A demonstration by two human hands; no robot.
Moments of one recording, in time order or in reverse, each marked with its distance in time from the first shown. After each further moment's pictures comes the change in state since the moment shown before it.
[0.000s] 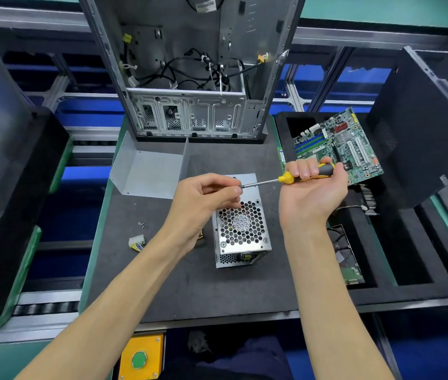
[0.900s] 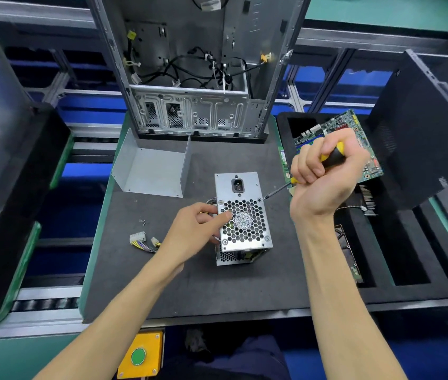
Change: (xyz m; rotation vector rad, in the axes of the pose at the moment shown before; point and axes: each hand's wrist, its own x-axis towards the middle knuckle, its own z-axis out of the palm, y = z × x) left_hand -0.019 -0.044 -0.021 0.304 0.087 -0.261; right_hand -0.021 -0.008 0.025 -0.533 -0.400 -0.308
